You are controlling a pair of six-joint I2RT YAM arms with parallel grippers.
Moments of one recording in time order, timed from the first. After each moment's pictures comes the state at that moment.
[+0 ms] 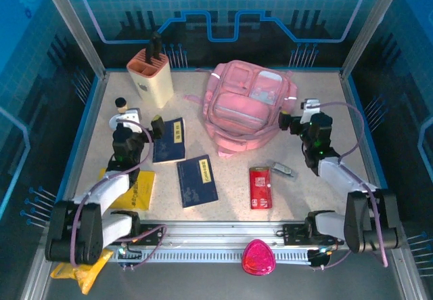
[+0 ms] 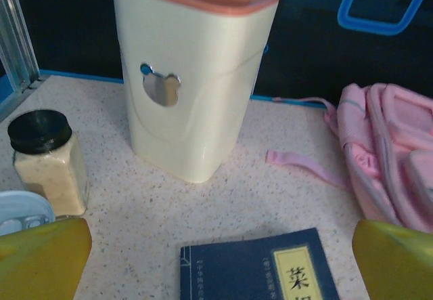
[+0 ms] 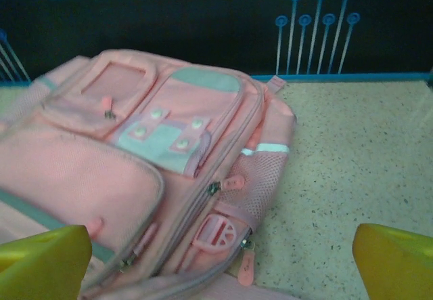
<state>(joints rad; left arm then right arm) -0.02 1.10 0.39 0.51 -0.04 -0.20 0.06 1.21 0.57 0.31 0.01 0.12</state>
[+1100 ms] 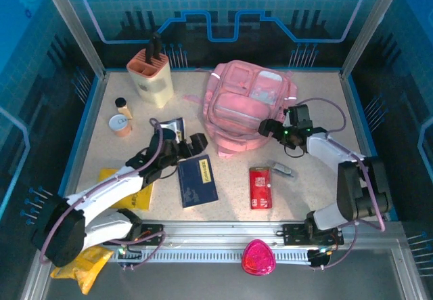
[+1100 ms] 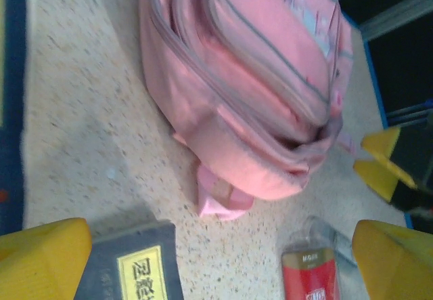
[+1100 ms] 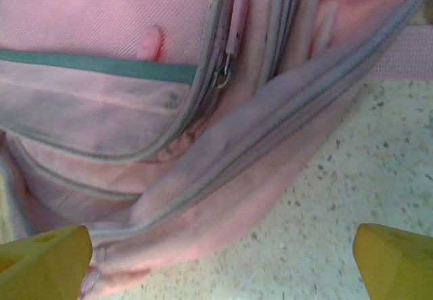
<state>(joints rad) -0.55 1.15 0.58 0.02 0.03 -0.85 0.17 1.50 0.84 -0.25 -0.25 0.57</state>
